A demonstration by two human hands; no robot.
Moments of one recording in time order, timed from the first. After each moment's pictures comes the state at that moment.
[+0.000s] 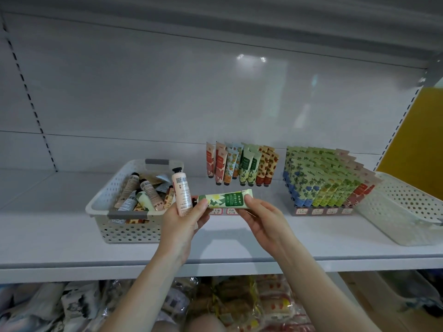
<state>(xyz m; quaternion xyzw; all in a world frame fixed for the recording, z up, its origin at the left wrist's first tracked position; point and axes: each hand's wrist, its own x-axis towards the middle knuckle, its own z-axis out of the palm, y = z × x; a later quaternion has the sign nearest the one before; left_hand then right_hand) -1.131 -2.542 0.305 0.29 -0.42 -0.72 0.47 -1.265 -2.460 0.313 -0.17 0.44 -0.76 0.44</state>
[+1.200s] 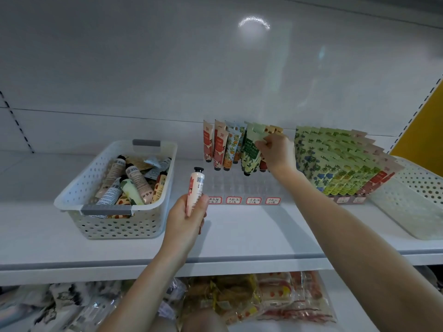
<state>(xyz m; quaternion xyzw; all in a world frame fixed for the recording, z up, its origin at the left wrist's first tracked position) -1.155 -2.566 0.261 0.34 -0.62 -0.58 0.40 -1.381 -2.558 0.332 -0.43 0.81 -0.38 -0.10</state>
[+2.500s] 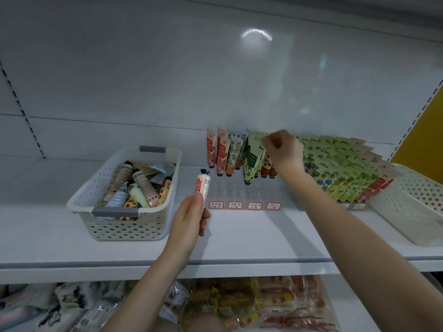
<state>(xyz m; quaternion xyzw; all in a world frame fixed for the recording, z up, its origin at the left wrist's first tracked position) -1.148 -2.557 0.281 0.34 -0.58 -0.63 0.38 -1.363 -2.538 0.360 -0.41 0.78 -0.46 -0.11</state>
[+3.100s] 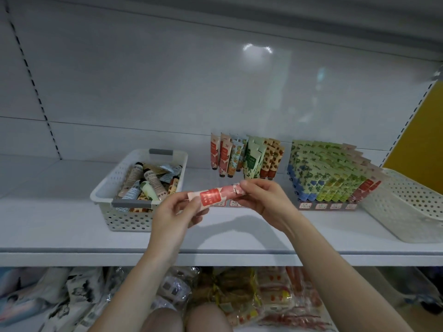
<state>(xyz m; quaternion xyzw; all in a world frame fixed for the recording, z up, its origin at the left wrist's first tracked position) -1.106 -2.543 0.295 0.31 -0.54 -0.63 0.46 -1.279 -2.472 0.333 -0.33 0.55 -0.64 0.42</state>
